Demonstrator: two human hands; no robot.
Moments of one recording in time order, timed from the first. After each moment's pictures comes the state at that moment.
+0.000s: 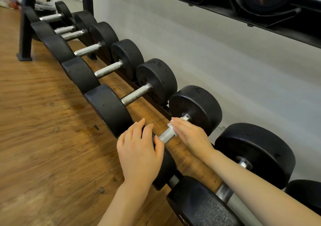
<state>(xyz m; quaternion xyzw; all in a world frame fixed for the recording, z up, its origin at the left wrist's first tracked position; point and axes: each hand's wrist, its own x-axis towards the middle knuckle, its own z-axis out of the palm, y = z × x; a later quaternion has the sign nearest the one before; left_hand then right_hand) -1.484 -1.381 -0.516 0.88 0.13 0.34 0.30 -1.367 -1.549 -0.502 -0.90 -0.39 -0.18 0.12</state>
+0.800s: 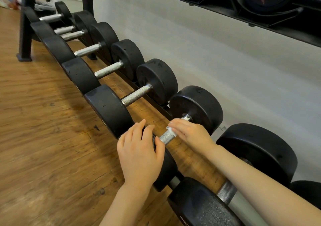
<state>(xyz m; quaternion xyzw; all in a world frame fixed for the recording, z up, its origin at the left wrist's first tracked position) -1.483 -1.380 -0.515 0.88 0.12 0.34 0.31 -1.358 -1.547 -0.489 -0.90 -0.41 -0.12 0.10</state>
